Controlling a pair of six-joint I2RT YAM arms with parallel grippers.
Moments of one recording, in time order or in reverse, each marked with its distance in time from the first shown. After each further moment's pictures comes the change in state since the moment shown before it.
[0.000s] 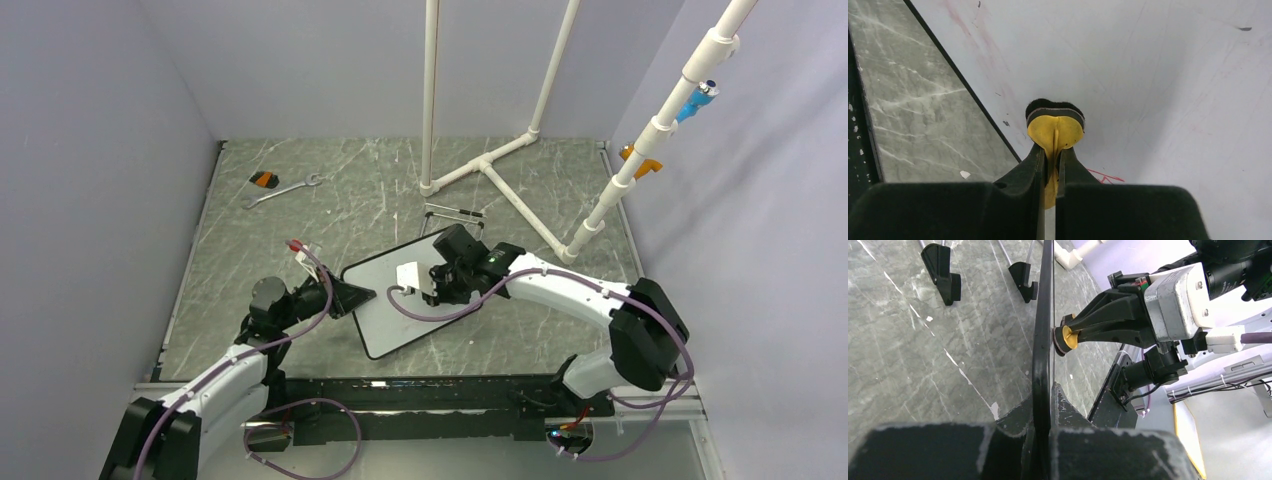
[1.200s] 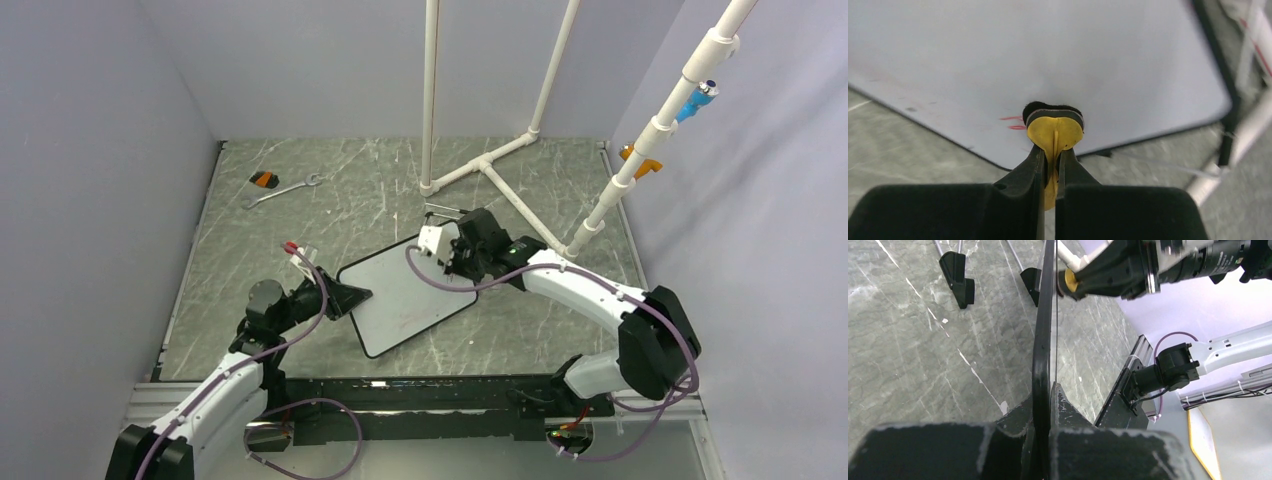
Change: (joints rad) left arm -0.002 -0.146 0.004 -0.169 -0.055 0.048; right arm -0.111 -0.037 -0.039 0.111 0.124 0.114
